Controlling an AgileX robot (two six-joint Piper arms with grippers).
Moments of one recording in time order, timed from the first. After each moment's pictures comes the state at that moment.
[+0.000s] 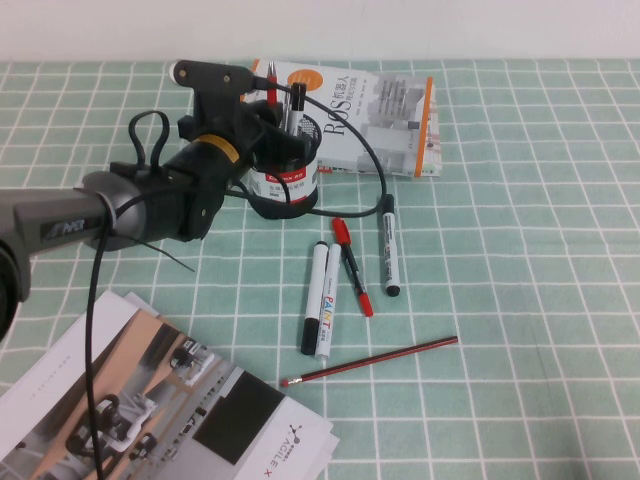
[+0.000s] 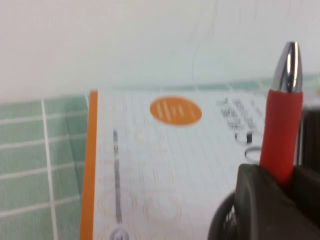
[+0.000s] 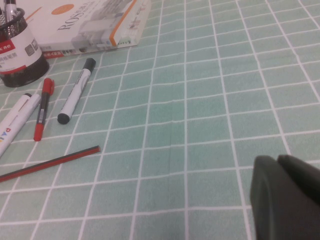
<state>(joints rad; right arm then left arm) 0.08 -0.02 0.03 0.25 0.34 -0.01 -0.43 2.12 -1.39 0.02 -0.46 -0.08</state>
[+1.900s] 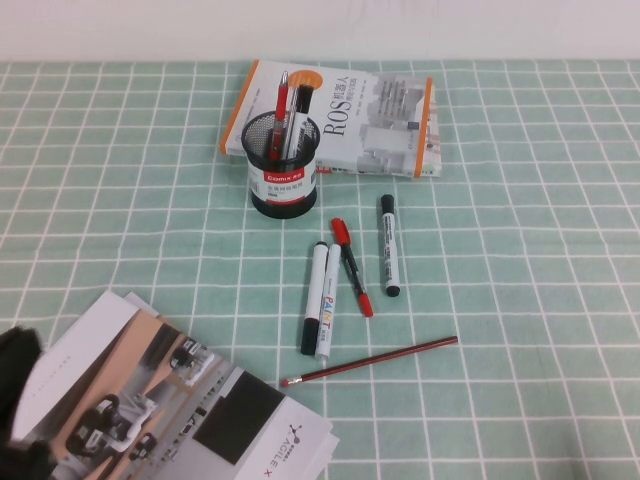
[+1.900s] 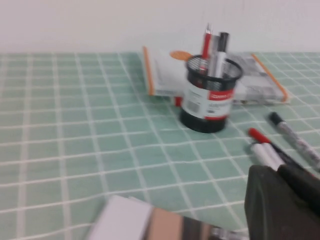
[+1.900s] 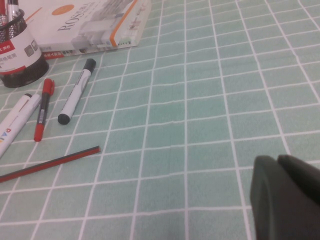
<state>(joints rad) 0.08 -0.02 0.03 0.25 0.34 -0.01 -0.38 0.42 -0.21 0.04 0.05 -0.13</state>
